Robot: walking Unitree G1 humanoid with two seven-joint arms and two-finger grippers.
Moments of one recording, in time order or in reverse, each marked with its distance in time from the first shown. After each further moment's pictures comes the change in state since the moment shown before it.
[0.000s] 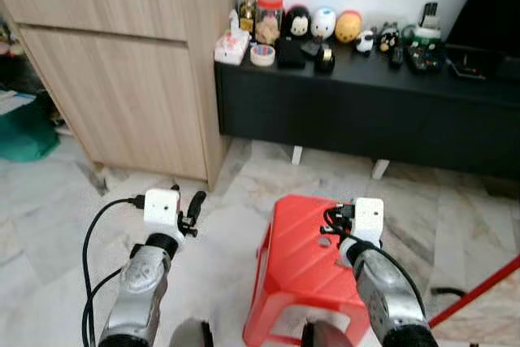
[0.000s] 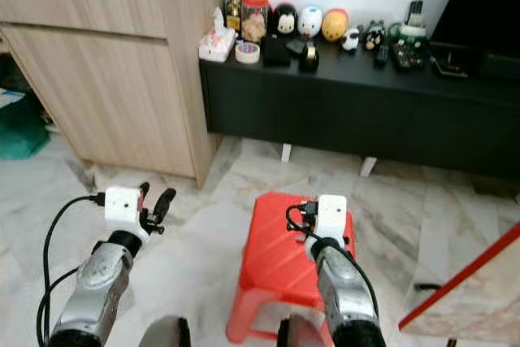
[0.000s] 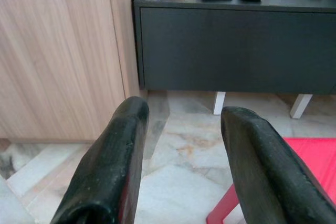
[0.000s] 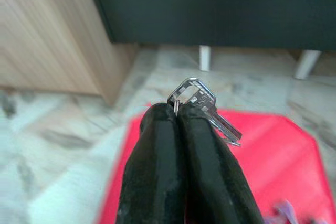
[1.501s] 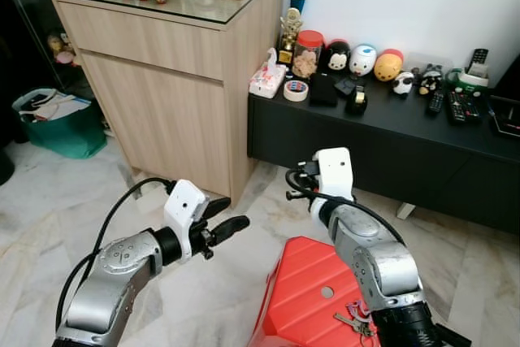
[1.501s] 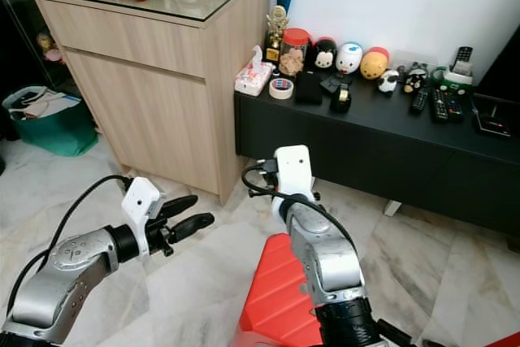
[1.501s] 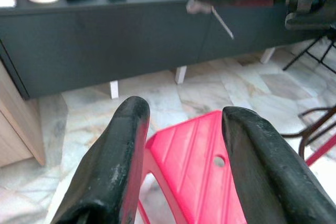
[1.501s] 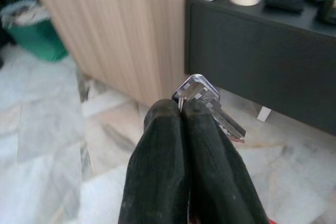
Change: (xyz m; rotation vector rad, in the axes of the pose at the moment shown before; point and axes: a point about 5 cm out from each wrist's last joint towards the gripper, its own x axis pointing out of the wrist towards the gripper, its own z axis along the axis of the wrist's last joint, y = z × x) left arm -0.024 -0.029 0.051 0.015 0.178 -0.693; right arm -0.015 0.077 0.079 -0.131 0.033 0.148
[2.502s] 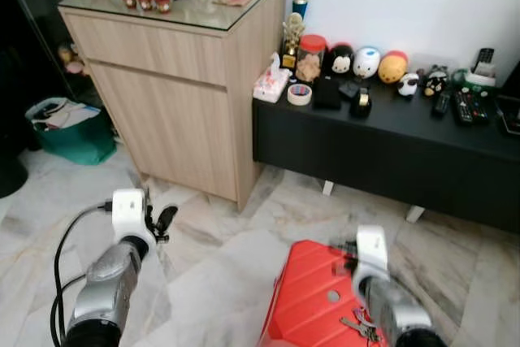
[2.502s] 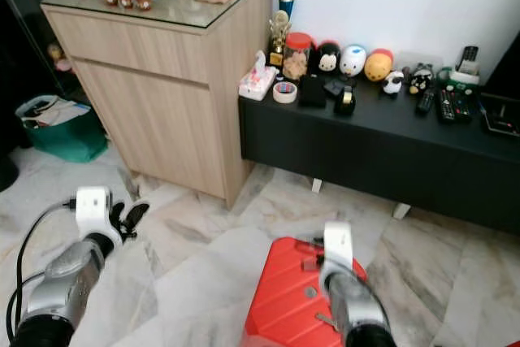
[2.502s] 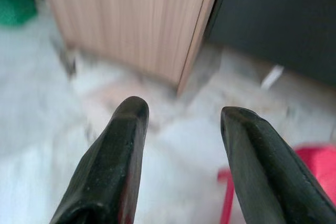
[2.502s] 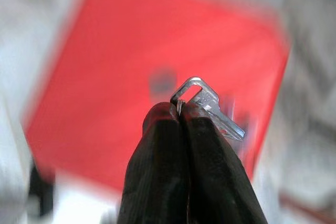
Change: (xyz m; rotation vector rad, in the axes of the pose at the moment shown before) left arm -0.027 0.064 -0.099 -0.326 0.095 0.778; right arm -0.043 -0.099 -0.210 0.060 0.637 -0.318
